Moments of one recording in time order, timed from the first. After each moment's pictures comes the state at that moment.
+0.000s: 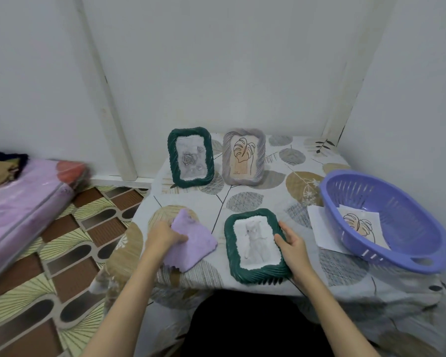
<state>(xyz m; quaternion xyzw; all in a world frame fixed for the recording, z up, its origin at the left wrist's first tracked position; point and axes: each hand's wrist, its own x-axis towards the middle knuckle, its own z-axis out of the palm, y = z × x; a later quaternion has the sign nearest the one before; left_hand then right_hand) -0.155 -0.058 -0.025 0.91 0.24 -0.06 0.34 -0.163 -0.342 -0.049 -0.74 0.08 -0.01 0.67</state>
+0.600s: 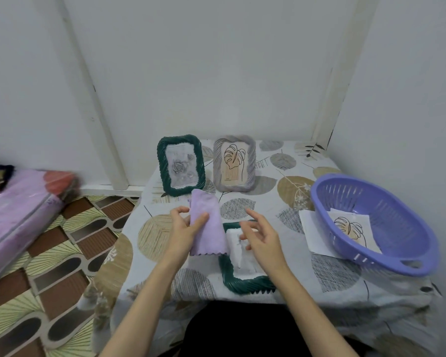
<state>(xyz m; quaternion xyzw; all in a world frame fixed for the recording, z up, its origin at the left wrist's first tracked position) -0.166 -0.125 0.013 0.68 0.09 0.05 0.72 -0.174 -0.298 -0.002 -0.72 -0.04 -0.03 0.69</state>
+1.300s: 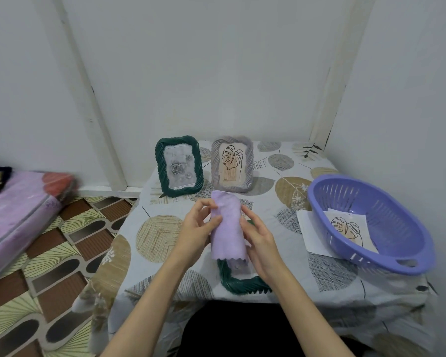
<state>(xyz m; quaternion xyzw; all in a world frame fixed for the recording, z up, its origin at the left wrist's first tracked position) -0.170 -0.149 0.025 0.62 -0.04 0.01 0.78 -0.173 -0.293 0.003 -0.54 0.00 0.07 0.84</state>
